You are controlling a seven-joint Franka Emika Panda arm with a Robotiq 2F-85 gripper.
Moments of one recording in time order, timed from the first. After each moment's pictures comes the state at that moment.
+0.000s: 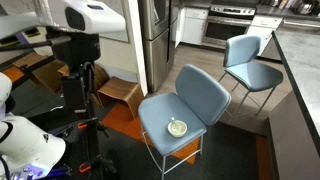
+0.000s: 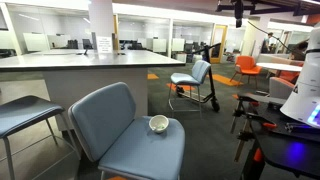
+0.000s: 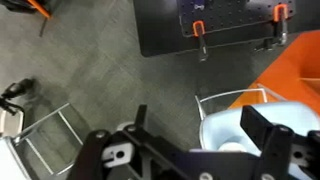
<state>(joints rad) -0.18 -0.60 -0.10 -2.40 -0.26 1.62 -0.05</state>
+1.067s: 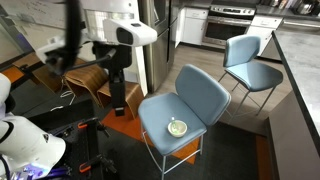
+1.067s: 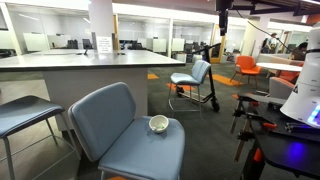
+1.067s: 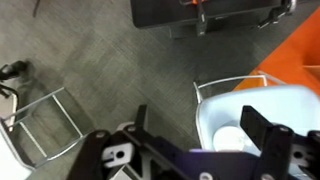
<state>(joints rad) -0.14 -0.42 -0.10 -2.37 -0.25 1.81 -0.01</state>
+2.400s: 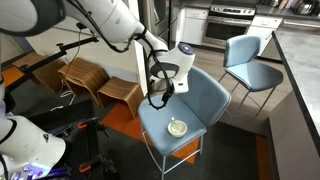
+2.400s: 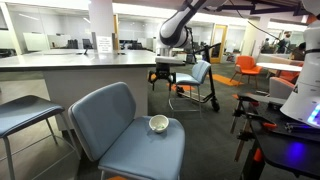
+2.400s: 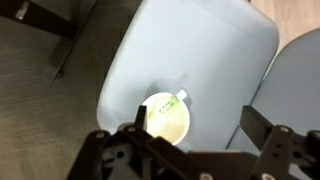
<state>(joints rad) 0.04 0.63 -0.05 -1.85 0.34 2.42 0.78</state>
